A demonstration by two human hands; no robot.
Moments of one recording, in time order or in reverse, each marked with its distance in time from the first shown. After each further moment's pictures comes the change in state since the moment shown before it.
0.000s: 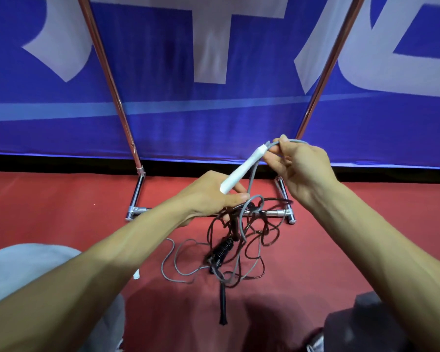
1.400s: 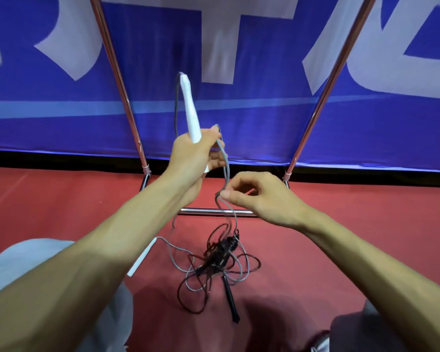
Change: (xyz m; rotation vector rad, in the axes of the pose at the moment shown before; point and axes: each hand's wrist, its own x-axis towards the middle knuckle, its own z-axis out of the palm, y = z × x) left_hand 0.004 0.027 -0.025 -0.718 0.568 0.115; right_hand -0.015 0.047 -0.002 -1.099 -0.671 -0.313
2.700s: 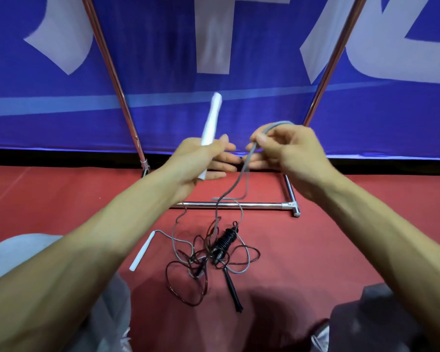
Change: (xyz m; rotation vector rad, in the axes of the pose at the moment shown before) left_hand -0.004 -0.008 -0.007 0.350 -0.252 -0.201; right_hand 0.004 -0.017 -0.037 0.588 0.315 0.081
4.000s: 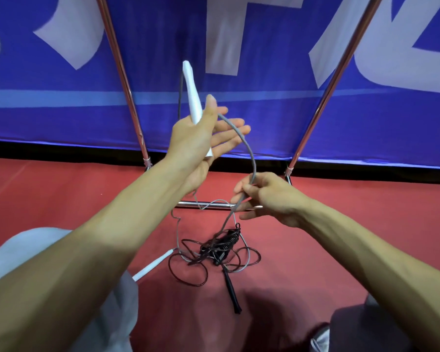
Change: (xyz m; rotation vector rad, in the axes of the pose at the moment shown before) left_hand -0.007 0.021 -0.002 -0.549 0.117 0.205; right_hand -0.008 0.049 0.026 -0.206 -0.246 0.443
